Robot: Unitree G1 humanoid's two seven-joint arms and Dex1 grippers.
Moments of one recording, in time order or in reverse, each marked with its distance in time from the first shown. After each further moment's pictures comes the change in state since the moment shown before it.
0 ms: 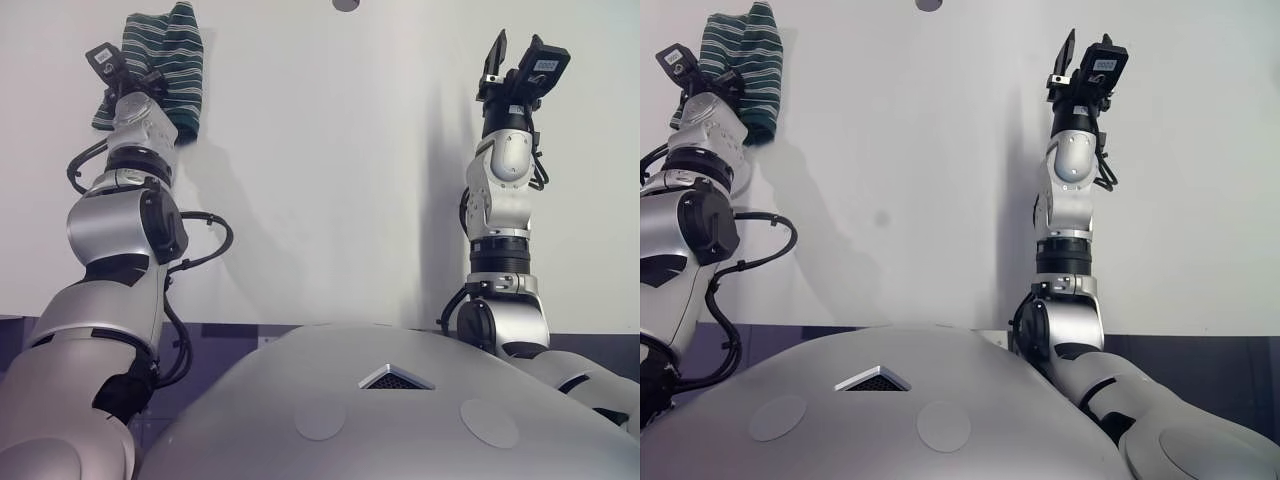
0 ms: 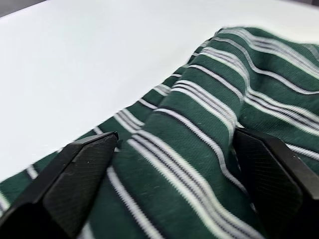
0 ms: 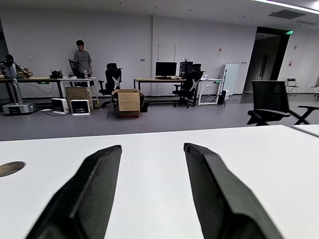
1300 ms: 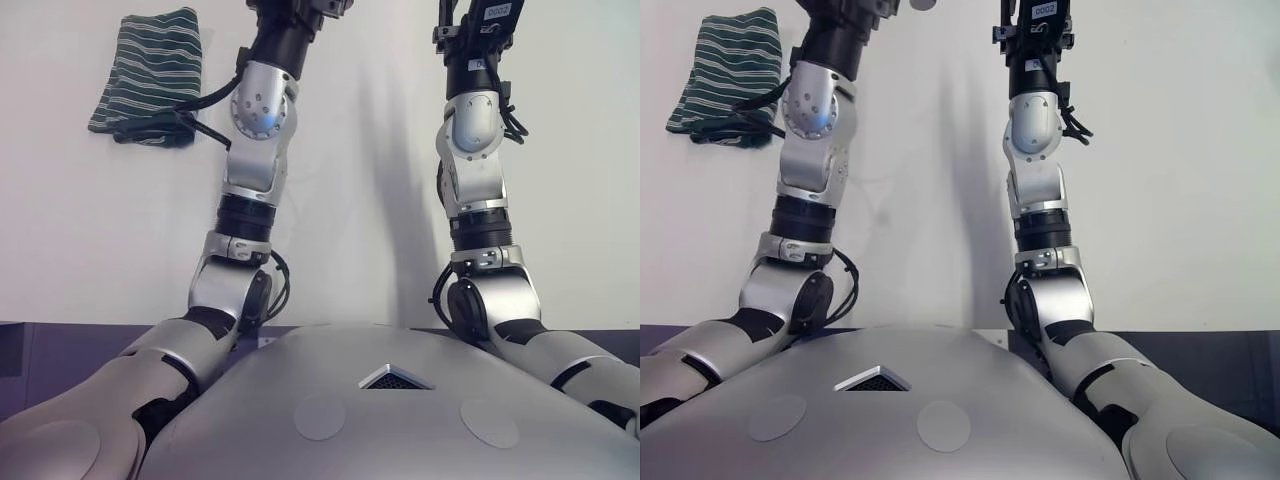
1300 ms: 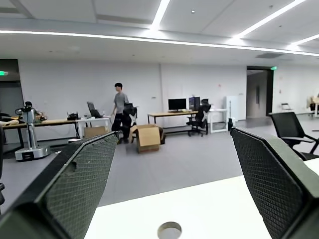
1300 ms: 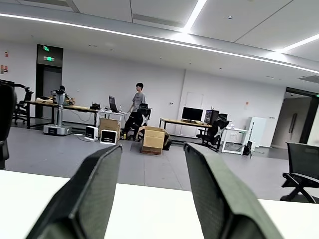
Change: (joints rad) left arm 0.370 -0.407 -0.393 -1.095 0.257 -0.103 -0.298; right arm -0.153 0.044 0.134 0.047 -0.112 -0.064 -0.006
